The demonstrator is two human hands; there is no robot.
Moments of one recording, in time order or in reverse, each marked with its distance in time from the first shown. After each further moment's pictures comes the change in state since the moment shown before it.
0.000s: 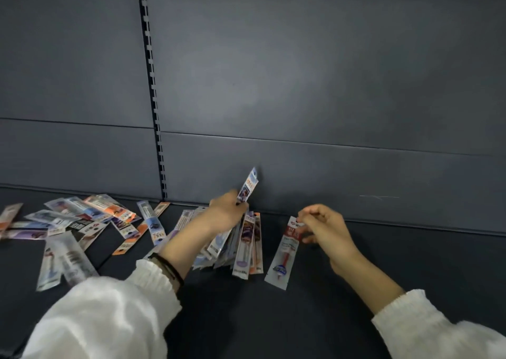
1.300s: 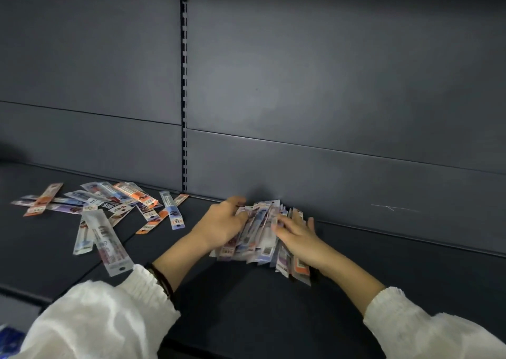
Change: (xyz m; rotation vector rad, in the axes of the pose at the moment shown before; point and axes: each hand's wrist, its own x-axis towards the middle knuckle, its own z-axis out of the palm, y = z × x) left_hand -0.050 -0.020 0.004 -0.046 0.158 0.001; right_hand -0.006 0.005 0.033 -0.680 -0.476 -0.052
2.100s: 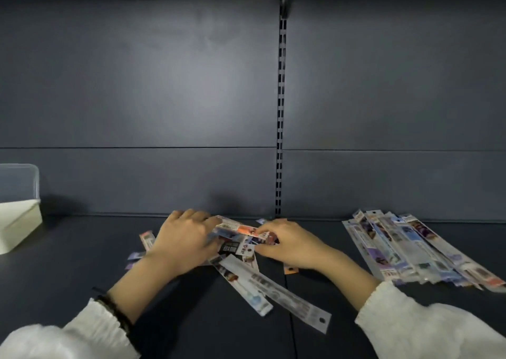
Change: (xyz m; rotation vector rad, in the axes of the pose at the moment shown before) left_hand 0.013 -0.230 -0.251 0.912 0.072 0.392; right_hand 0.093 -0.242 0.165 -0.310 0.079 -0.163
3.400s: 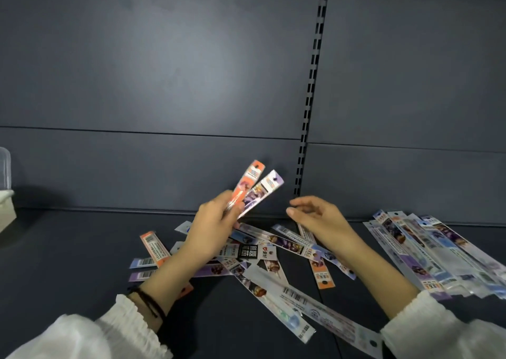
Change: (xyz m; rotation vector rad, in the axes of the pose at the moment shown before) left_hand 0.046 -0.006 0.040 -1.027 0.252 -0.106; right_hand 0.033 0.009 0.001 0.678 0.368 0.213
